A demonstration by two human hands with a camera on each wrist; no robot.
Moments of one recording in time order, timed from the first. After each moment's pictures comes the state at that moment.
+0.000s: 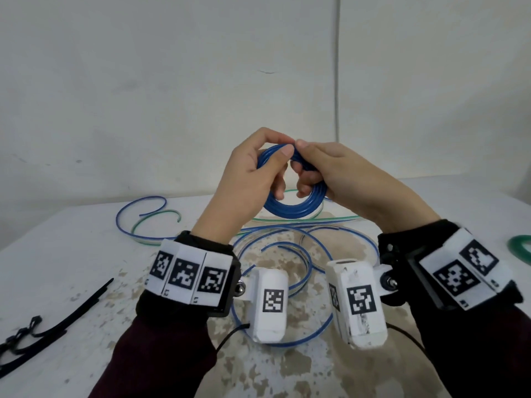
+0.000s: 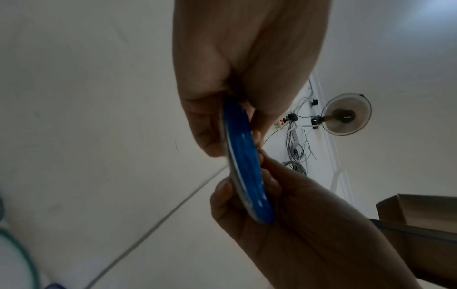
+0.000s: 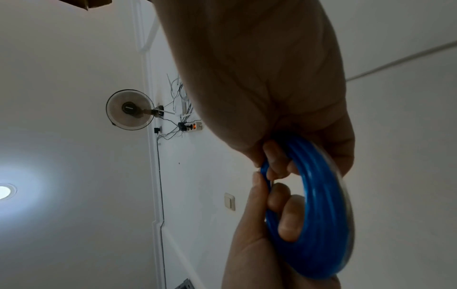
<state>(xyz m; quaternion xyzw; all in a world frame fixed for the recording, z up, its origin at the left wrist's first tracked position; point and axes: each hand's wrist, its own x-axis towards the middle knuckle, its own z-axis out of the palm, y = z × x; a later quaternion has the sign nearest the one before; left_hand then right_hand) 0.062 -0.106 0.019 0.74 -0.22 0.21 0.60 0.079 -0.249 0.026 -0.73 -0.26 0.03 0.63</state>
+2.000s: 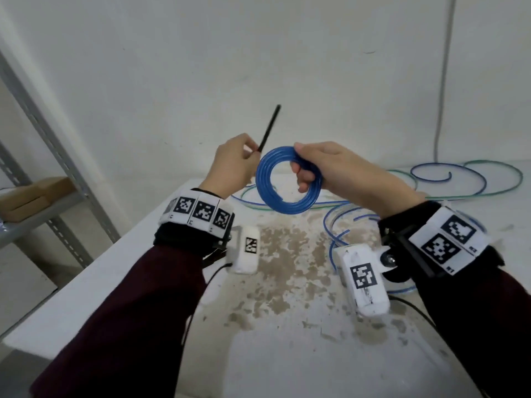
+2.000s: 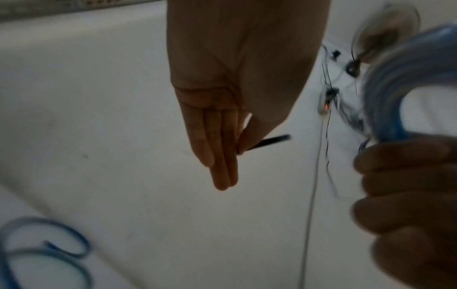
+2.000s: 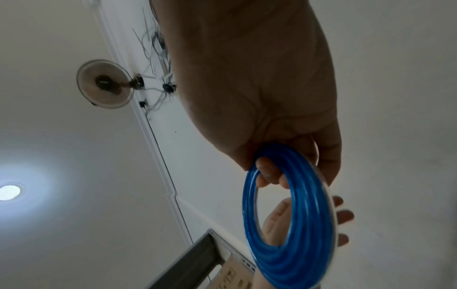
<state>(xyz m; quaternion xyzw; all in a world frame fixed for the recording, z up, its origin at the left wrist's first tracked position) 0.016 0.062 0.026 0.90 0.03 0.25 0.37 0.034 -0.127 0.019 -0.68 -0.37 0.12 0.62</state>
